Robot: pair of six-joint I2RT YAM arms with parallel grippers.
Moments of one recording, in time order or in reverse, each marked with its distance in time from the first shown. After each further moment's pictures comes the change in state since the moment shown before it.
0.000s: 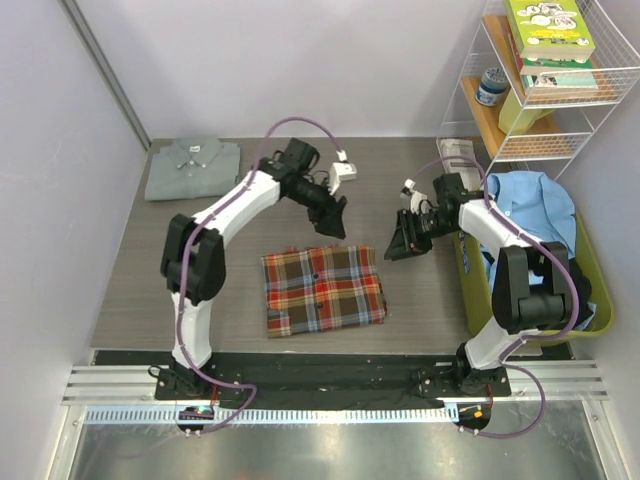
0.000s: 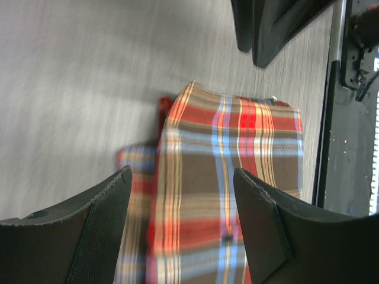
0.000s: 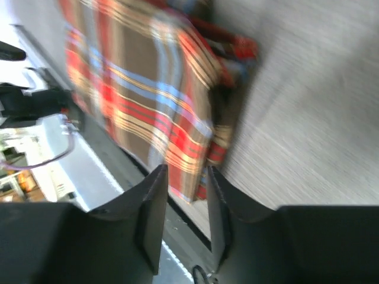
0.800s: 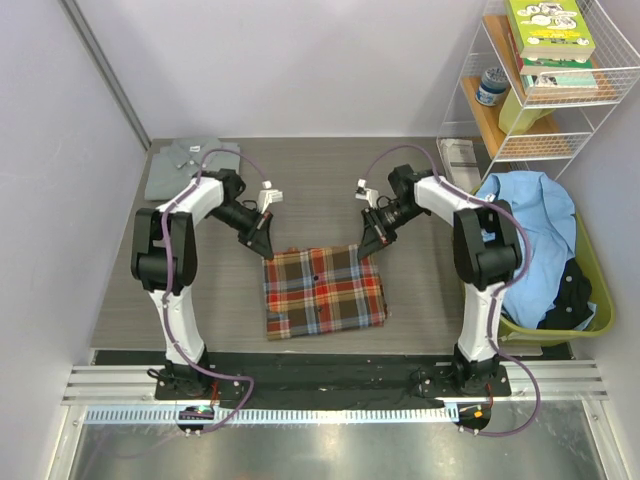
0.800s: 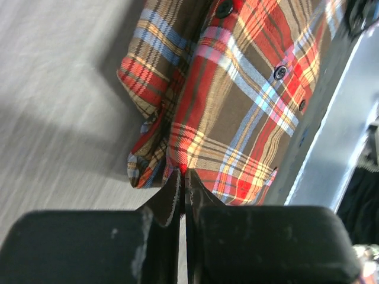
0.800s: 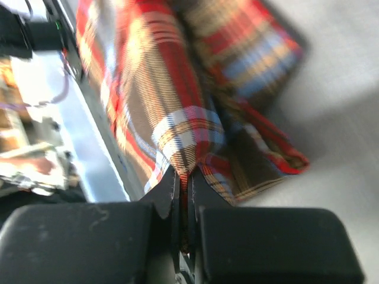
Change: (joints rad) left arm 0.351 -0.007 -0.287 -0.362 -0.001 0.189; right arm 0.185 0.330 0.308 -0.190 -0.099 -0.300
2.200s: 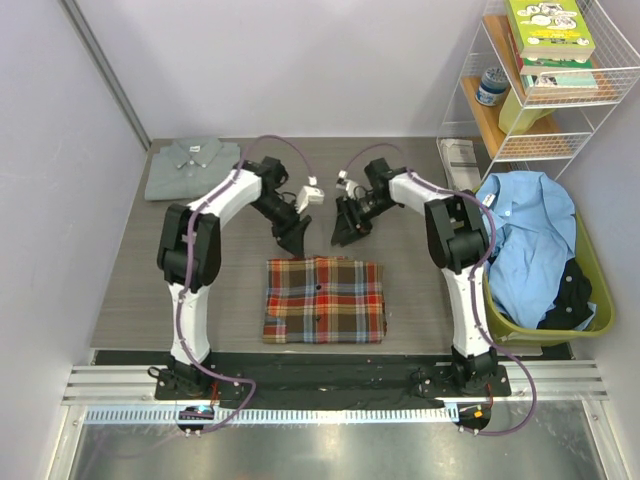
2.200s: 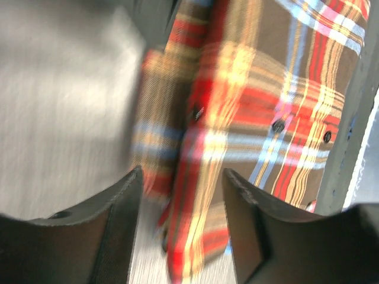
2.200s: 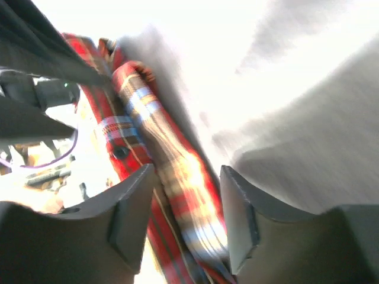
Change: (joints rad) left arm -0.239 0.115 0.225 -0.002 -0.051 0.150; right arm 0.080 0.325 0.263 0.200 -0.058 0.262
